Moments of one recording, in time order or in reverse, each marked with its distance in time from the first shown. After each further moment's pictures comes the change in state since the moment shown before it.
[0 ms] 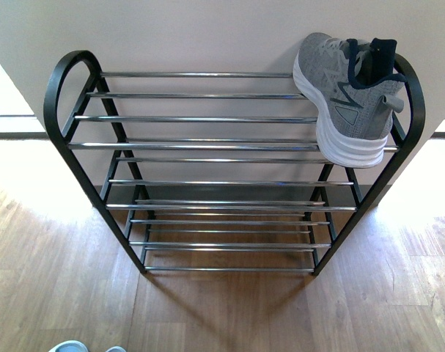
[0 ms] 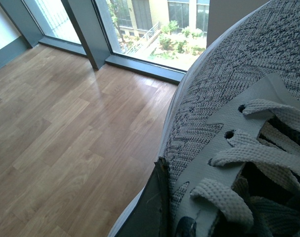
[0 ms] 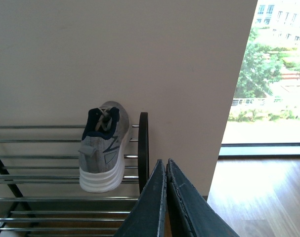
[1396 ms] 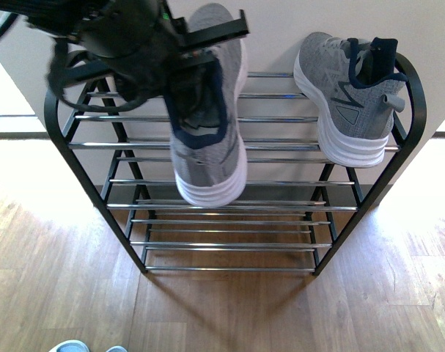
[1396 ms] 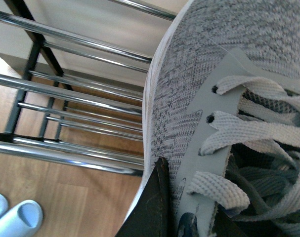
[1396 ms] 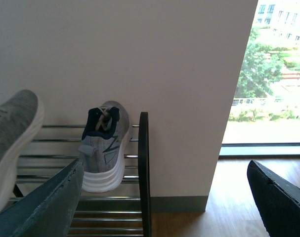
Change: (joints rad) left arm 0.000 1.367 0.874 0.319 0.747 -0.232; right arm 0.000 -0.001 0.000 0.000 0.000 -0.002
